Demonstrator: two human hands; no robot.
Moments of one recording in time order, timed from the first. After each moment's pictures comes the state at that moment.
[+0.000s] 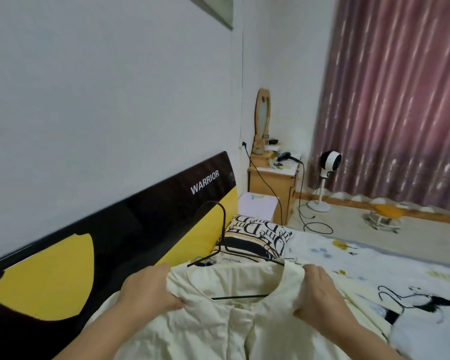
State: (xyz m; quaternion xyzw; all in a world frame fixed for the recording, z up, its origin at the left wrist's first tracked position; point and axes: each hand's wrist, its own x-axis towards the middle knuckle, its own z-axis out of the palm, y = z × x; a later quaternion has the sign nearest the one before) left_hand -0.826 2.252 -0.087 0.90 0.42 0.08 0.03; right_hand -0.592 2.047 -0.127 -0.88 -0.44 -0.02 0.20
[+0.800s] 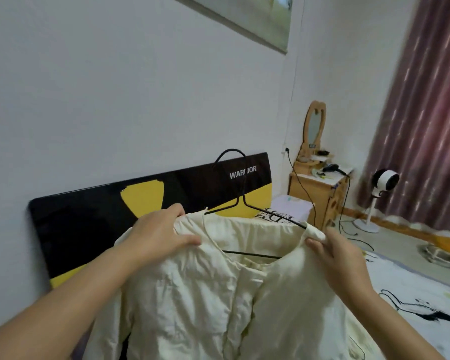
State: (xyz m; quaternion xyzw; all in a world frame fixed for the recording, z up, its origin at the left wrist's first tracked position) left_hand -0.948 1.927 0.000 0.85 0.47 0.25 0.06; right_hand -0.668 1.791 -0.037 -0.77 -0.49 -0.09 0.41
